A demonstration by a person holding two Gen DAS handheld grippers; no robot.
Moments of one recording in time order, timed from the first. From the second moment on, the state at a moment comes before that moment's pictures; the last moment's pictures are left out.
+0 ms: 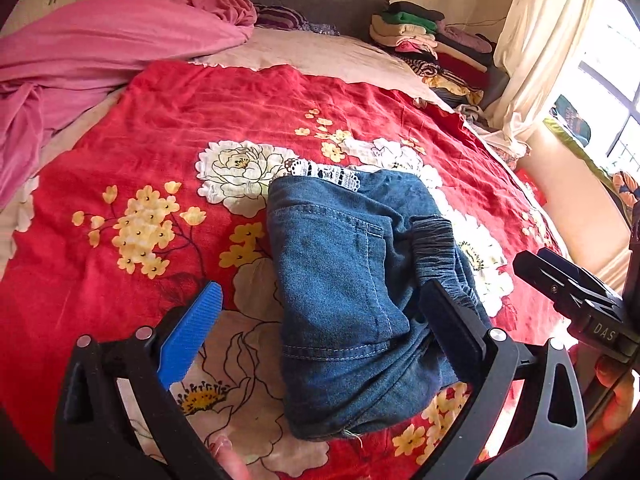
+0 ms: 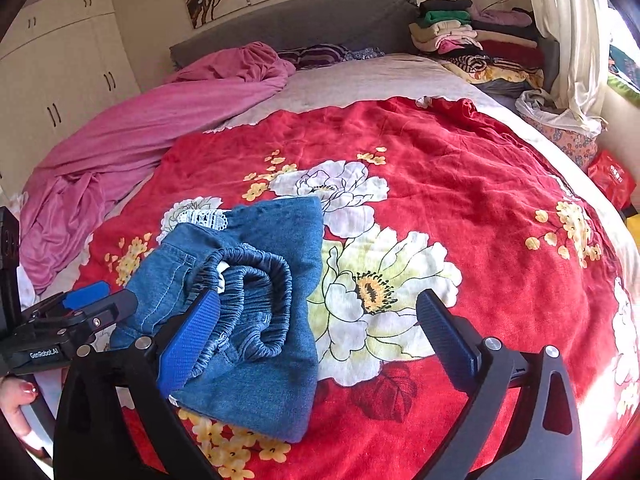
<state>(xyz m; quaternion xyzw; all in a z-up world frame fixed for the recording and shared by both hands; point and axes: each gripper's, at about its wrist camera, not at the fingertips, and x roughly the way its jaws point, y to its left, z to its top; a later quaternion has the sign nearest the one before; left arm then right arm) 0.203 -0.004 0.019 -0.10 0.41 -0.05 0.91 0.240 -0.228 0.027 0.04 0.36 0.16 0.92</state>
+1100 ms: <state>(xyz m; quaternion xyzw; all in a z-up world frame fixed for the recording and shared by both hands) 0.130 -0.003 0.064 -0.09 0.35 -0.04 0.93 0.151 -0.236 0.080 0.02 0.29 0.16 0.95</state>
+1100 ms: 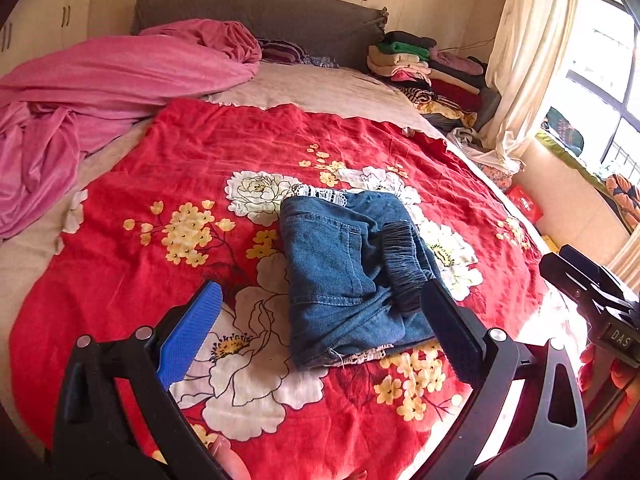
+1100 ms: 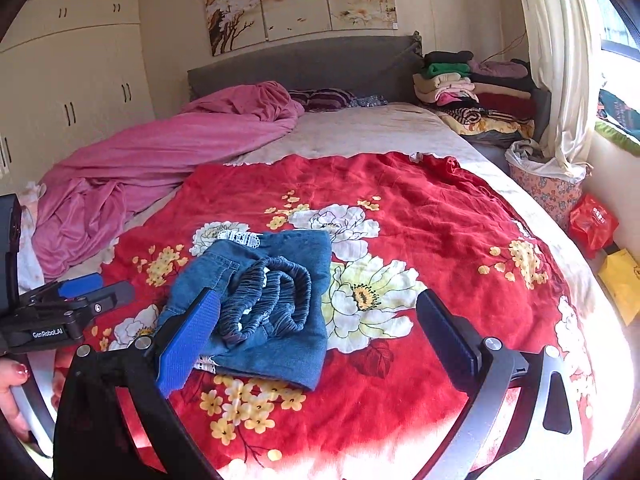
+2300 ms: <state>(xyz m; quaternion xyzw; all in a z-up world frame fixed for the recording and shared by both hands) 0.020 -0.005 0.033 -0.07 0.35 -0.05 0.93 0.038 -0.257 0.053 0.04 0.27 0.14 0.95</state>
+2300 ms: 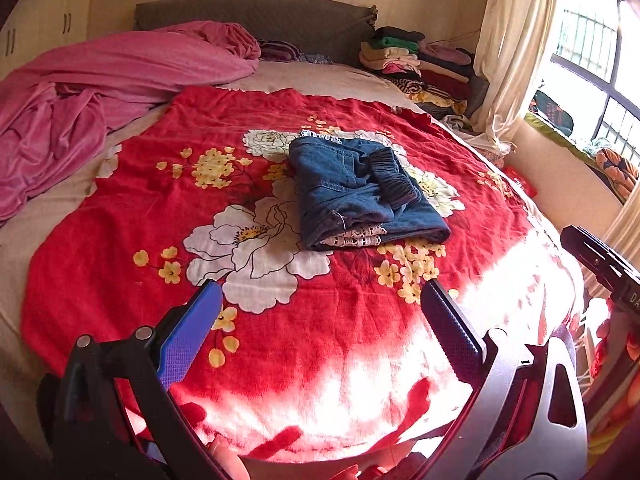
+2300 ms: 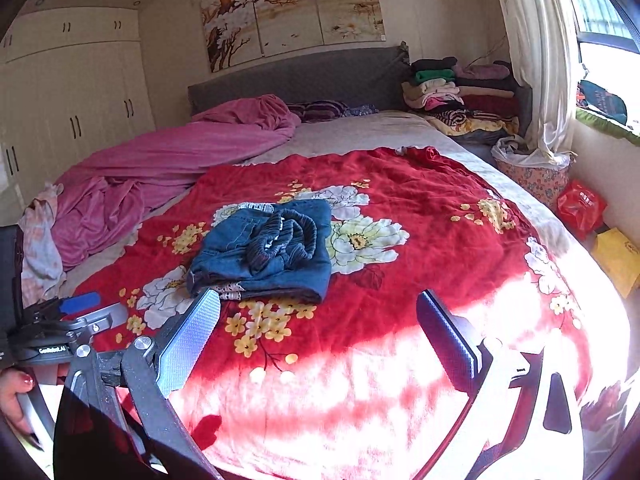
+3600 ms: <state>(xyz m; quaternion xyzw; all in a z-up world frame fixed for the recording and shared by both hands) 0.009 -0.012 -0.027 -0.07 0.37 -0.03 0.92 0.033 -0.236 -0.014 0.01 0.31 0.14 0.94</state>
